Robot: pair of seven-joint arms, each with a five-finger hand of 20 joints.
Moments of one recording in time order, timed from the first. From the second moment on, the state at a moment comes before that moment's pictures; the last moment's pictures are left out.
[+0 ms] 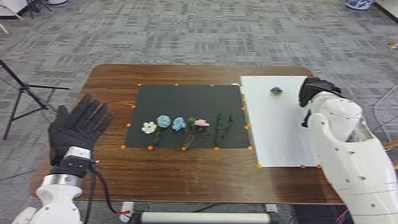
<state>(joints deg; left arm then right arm) 123.3 -63.7 -97.6 -118.7 17.2 4.5 14.9 -74.9 -65.6 82.8 -90.7 -150.8 -29.2 25.6</state>
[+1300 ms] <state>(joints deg) 123.8 -64.1 -98.0 -119.1 16.6 5.9 15.6 -80.3 -63.1 85.2 -95.0 -156.2 -27.0 22.4</state>
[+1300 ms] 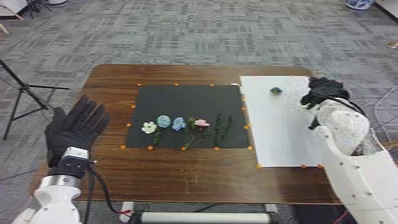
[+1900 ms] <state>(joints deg) 123.0 -63.8 -97.2 -119.1 15.4 8.7 16.5 -81.8 -62.1 83.6 -89.4 -155.9 -11.2 24.2</state>
